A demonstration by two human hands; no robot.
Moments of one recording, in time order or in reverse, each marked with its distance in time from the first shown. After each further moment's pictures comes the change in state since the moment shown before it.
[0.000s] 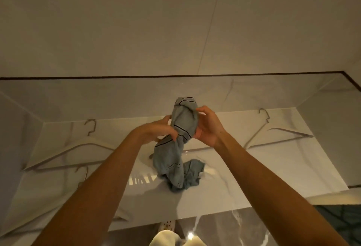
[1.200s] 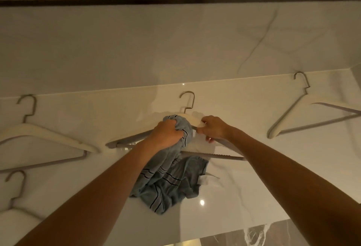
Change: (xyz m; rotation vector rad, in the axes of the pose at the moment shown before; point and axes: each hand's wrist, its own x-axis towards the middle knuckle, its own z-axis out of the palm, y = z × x) left_hand 0.244 -0.099 0.078 0.392 0.055 -0.105; right_hand 0.211 0.083 -0.216 -1.393 0.099 0.308
